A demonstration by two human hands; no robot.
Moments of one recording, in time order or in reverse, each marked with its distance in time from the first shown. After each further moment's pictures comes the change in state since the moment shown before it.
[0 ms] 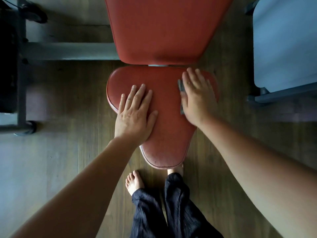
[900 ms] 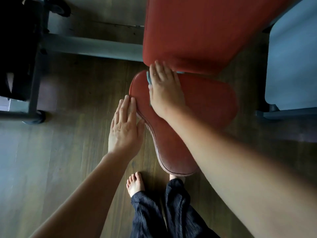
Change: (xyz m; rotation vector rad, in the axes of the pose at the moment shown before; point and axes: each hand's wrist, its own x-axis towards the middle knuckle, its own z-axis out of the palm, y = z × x) left_hand -0.046 -0.058 -0.004 -0.164 0.064 -0.274; right_hand 0.060 -0.146 0.013 -0.010 -0.035 -0.183
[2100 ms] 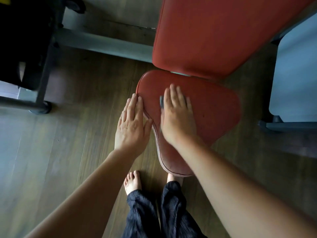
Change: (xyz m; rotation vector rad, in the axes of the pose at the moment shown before) left_hand -0.004 0.007 0.007 -0.005 -0.012 -0.041; right_hand -0.071 0.005 0.006 -0.032 -0.031 0.036
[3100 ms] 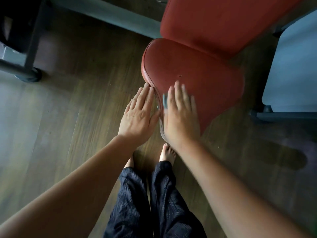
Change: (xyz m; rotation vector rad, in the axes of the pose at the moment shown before) left_hand -0.059 -0.005 0.020 -0.093 -0.067 0.092; right_hand -0.093 -0.014 -0.005 -0.101 -0.080 -0.031
